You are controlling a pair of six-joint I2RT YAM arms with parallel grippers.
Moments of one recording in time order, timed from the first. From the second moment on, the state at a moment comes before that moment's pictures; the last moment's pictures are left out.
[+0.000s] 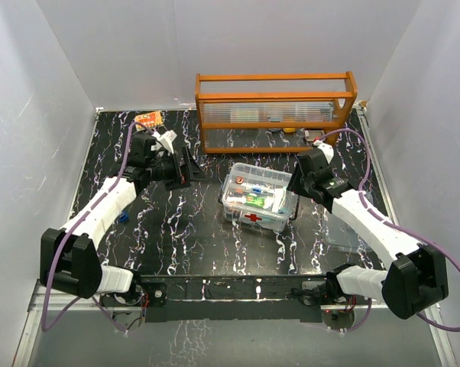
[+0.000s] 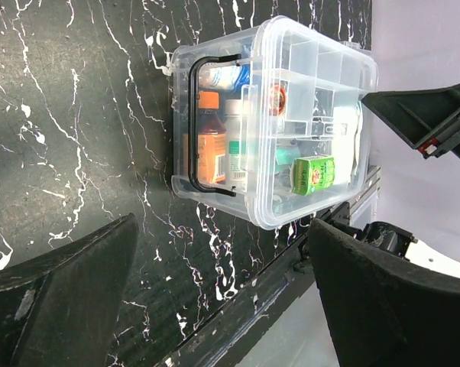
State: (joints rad) left arm -0.27 1.33 0.99 -0.40 0.59 -0.55; right arm 0.39 1.19 0.90 -0.53 0.24 0.62
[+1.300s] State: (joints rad) left arm -0.27 1.41 0.99 -0.52 0.29 -0.54; right arm 0.65 1.40 1.01 -0.42 0.16 0.89
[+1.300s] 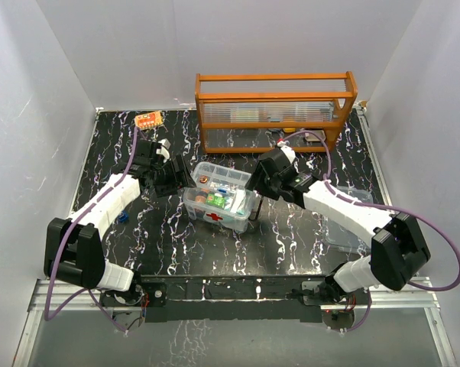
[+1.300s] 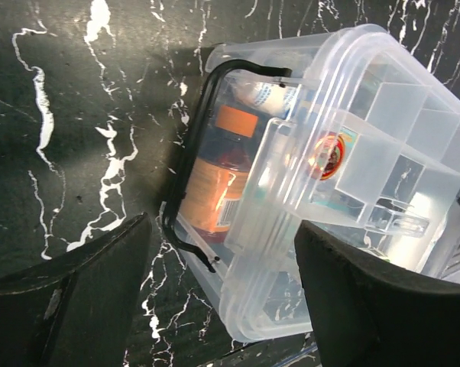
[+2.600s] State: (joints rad) left arm -0.26 1.35 1.16 -0.70 0.26 -0.43; right arm -0.36 1.33 0.77 -0.52 0.47 0.76
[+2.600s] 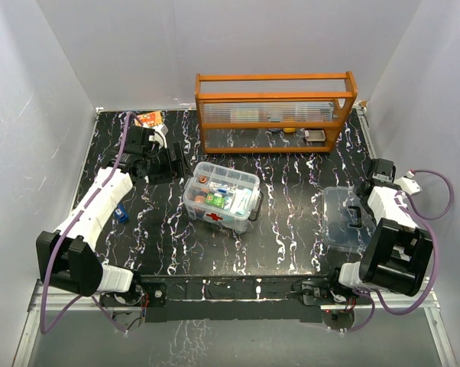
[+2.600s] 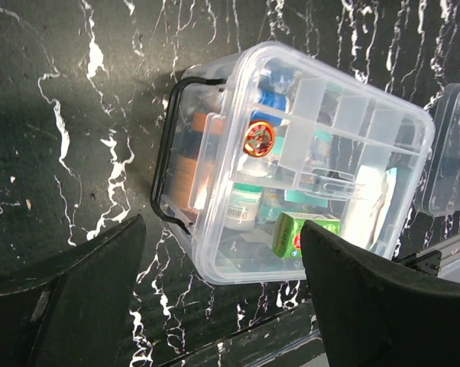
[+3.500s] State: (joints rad) left arm -0.26 1.37 1.24 -0.74 0.30 -0.38; right arm -0.41 1.34 0.71 -0.34 0.29 0.63
